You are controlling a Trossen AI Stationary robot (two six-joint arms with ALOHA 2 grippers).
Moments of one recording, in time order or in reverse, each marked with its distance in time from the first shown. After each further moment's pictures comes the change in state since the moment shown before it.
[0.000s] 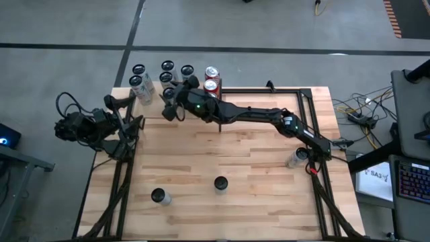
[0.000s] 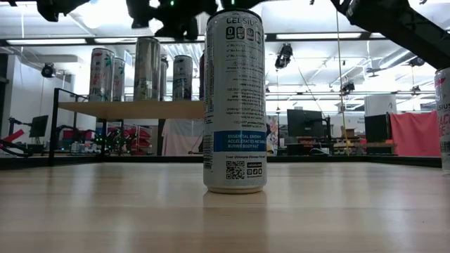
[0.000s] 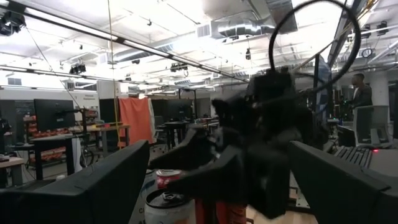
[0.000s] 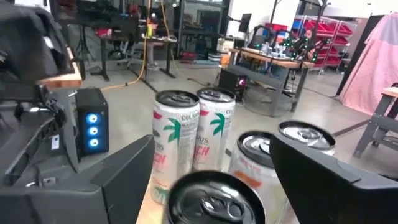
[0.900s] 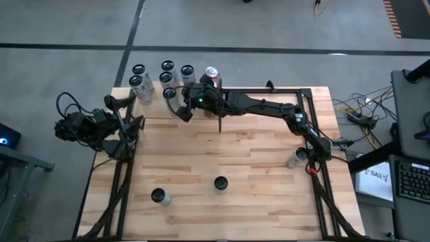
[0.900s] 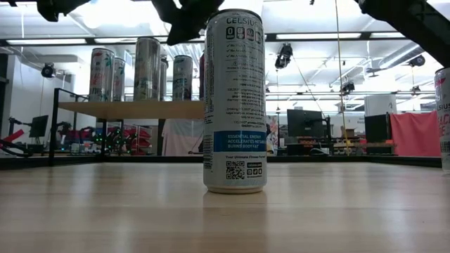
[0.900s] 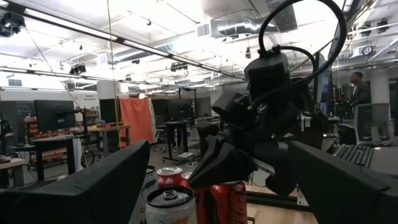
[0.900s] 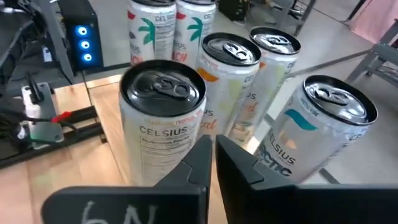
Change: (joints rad) left arm 0.000 0.000 0.000 -0.004 0.000 0.007; right arm -0.018 -0.127 0.023 -0.587 -0.019 0.150
